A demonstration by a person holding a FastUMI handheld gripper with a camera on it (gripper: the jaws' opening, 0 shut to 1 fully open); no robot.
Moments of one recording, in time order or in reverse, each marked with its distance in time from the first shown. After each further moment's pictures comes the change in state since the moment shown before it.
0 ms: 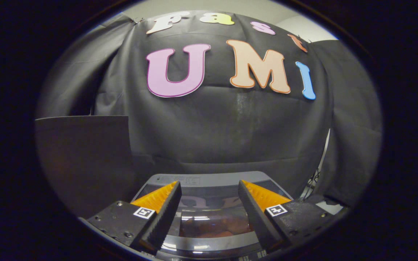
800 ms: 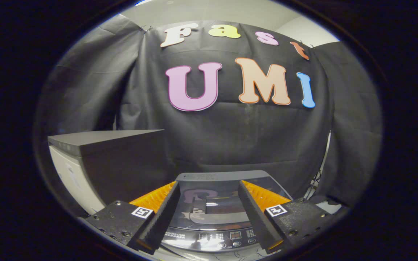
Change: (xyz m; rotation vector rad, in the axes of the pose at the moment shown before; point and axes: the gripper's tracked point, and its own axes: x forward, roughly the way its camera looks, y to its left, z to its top) arm -0.128 0.031 0.034 0.025 -0.026 0.085
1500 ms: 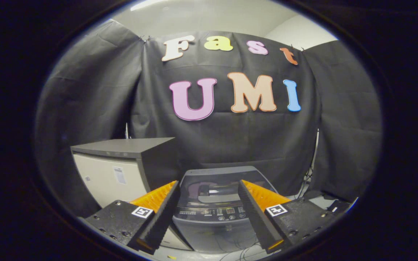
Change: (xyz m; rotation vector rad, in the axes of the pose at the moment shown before) arm -0.144 -0.006 0.035 0.056 -0.064 -0.037
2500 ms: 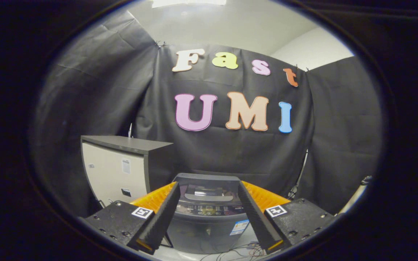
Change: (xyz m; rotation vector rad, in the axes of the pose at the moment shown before) arm -0.065 -0.029 0.017 -0.126 -0.080 0.001
